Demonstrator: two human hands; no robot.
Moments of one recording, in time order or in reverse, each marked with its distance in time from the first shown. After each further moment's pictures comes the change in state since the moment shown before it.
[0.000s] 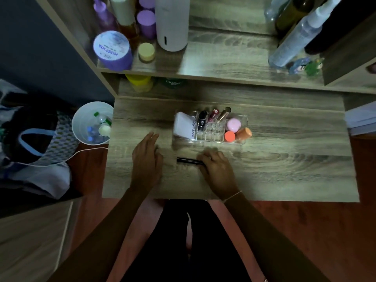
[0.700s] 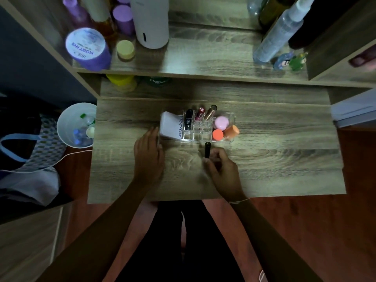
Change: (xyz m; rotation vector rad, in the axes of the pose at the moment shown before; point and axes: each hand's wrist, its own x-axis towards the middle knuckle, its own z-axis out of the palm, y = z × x) left_hand 0.019 0.018 0.037 0.070 0.012 0.095; right_hand -0.020 0.024 -0.023 0.566 0.126 0.375
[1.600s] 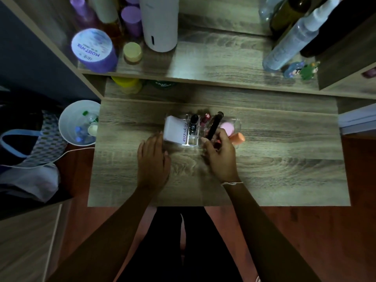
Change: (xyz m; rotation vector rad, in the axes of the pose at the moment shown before) left_hand -0.003 -0.012 0.020 0.112 0.021 -0.004; right_hand 0.060 -0.039 0.015 0.178 0.048 0.049
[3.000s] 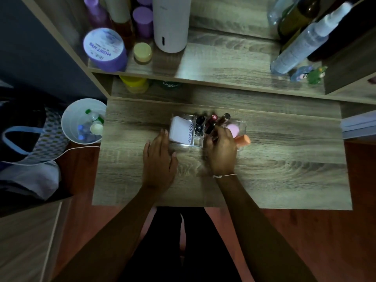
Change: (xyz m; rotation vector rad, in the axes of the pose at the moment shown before) left_hand -0.003 -0.003 0.001 0.021 -0.065 0.012; right_hand 0.014 -0.014 0.021 -0.529 0.161 -0.069
